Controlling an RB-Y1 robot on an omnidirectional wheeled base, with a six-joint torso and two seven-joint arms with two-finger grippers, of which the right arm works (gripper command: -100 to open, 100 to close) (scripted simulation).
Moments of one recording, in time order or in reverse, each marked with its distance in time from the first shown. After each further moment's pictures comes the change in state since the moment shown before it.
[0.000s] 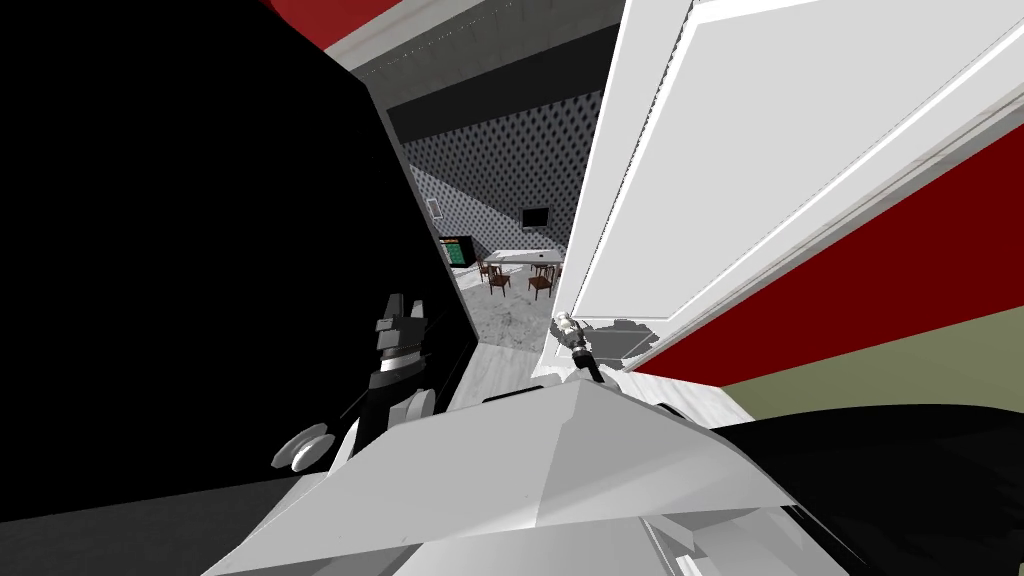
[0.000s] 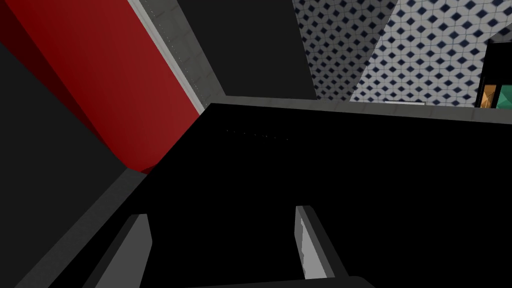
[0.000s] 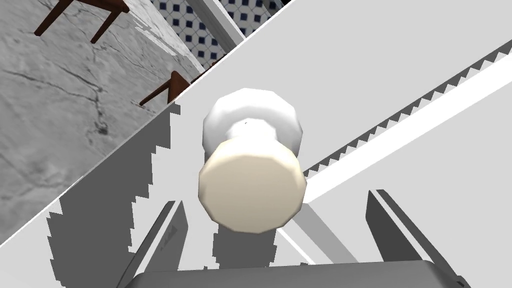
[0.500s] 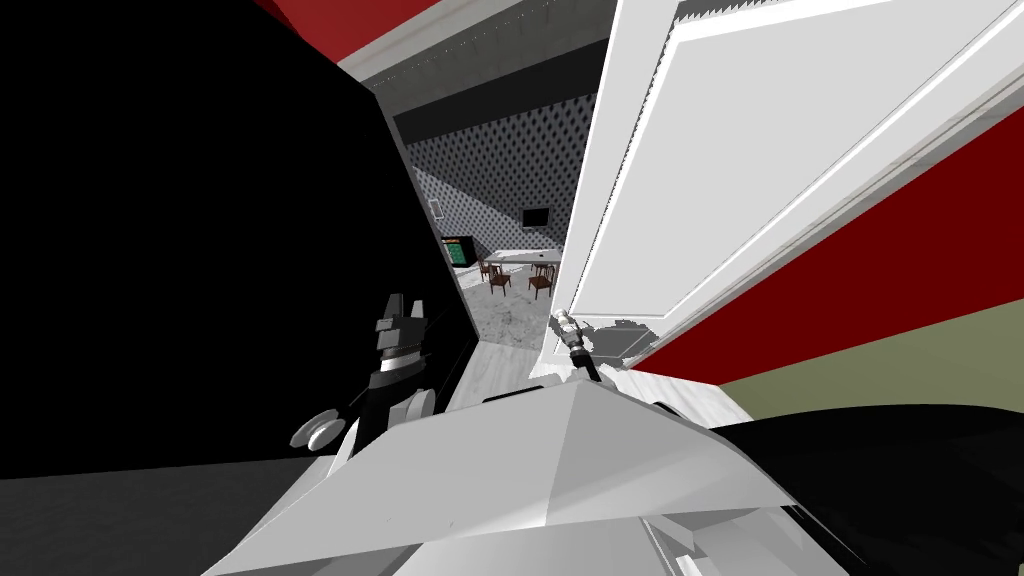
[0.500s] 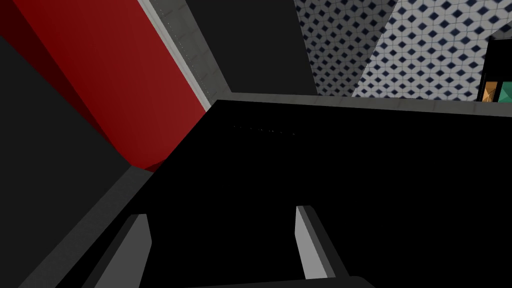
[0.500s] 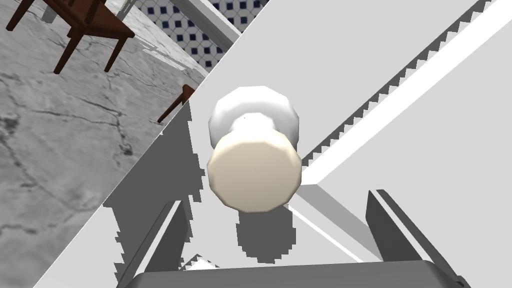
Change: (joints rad) arm -0.005 0.010 0.028 -0.009 -0.050 0.004 -0.127
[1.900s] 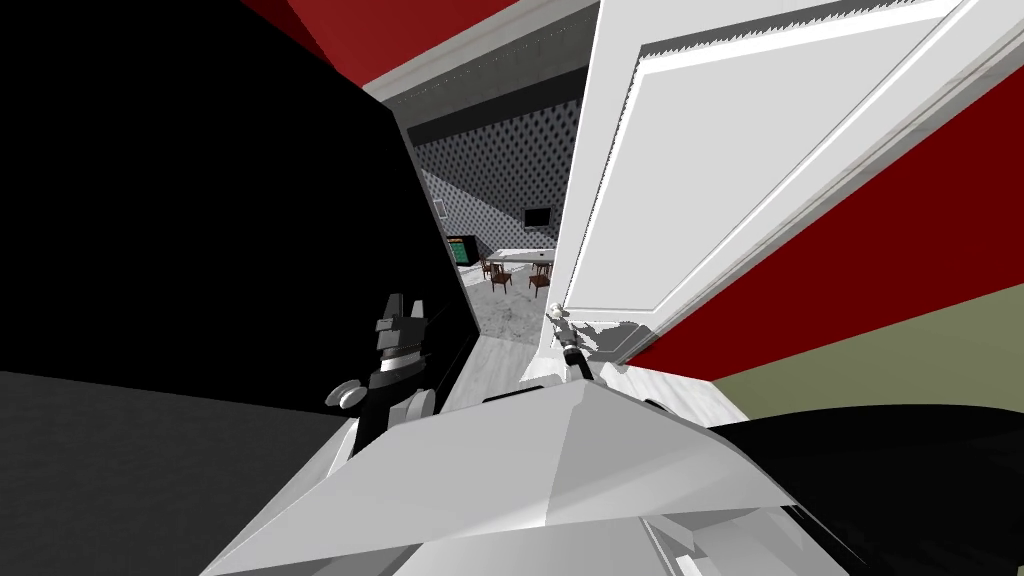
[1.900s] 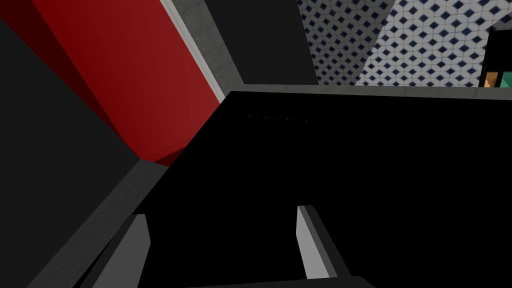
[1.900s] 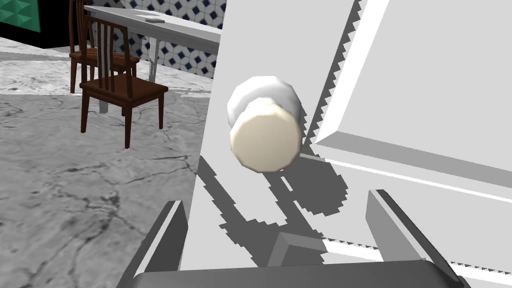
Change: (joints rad) arm -0.013 0.031 0.085 -0.039 -0.155 0.023 -0.359
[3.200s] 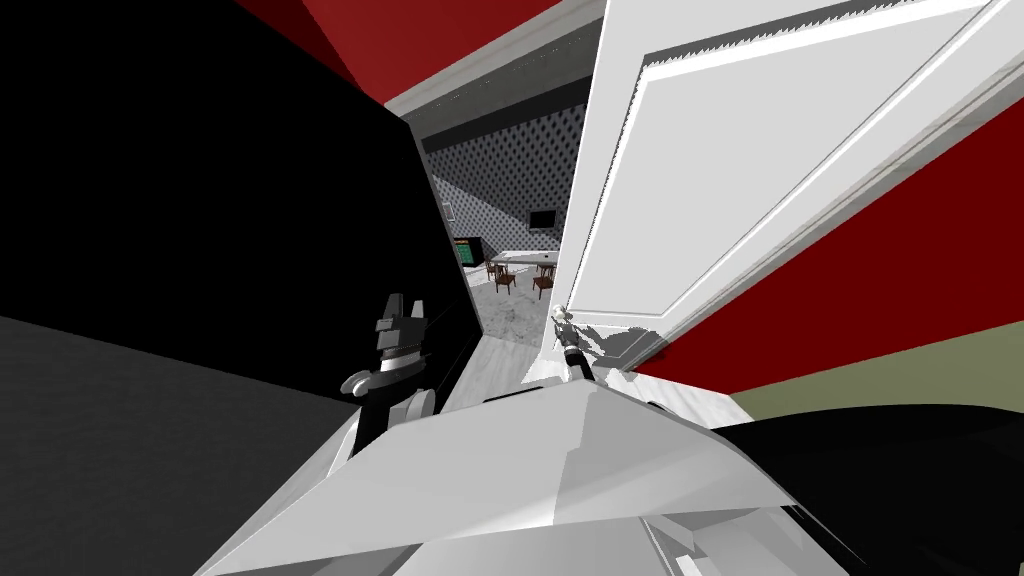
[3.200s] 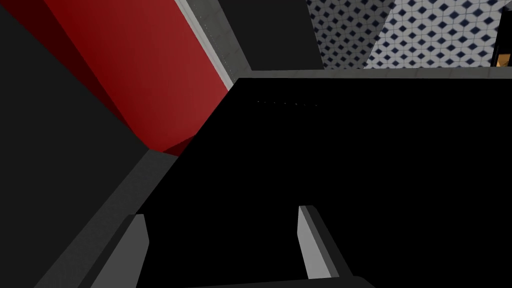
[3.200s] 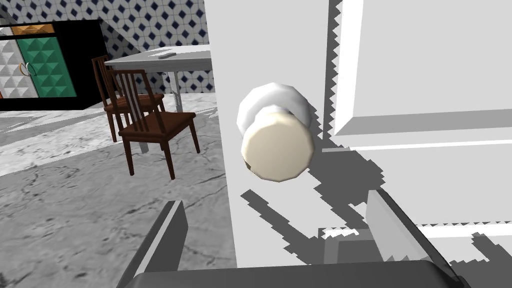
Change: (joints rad) arm 0.021 -0.013 0.032 -0.037 -0.093 0.011 -0.237
